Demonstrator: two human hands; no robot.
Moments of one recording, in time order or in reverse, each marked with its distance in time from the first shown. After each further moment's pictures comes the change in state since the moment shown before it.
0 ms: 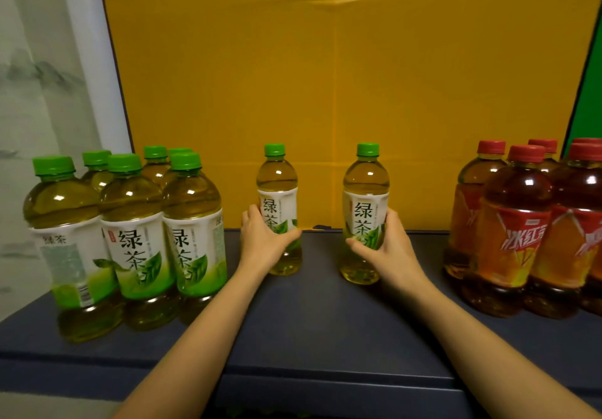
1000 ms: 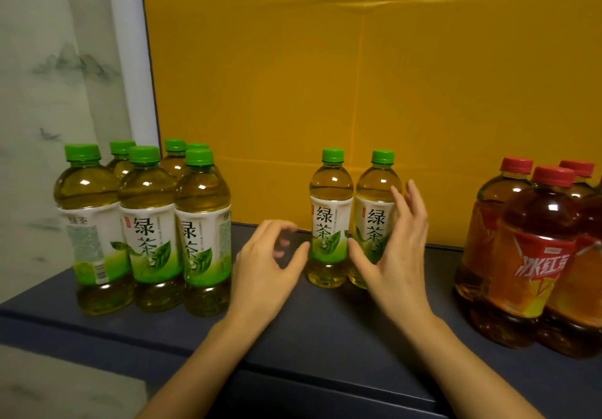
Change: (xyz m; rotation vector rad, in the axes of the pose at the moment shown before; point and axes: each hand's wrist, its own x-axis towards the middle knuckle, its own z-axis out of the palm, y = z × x) left_hand -0.075 0.020 -0.026 -0.005 0.153 0.407; right_hand -0.020 -0.029 0.000 -0.228 0.307 -0.484
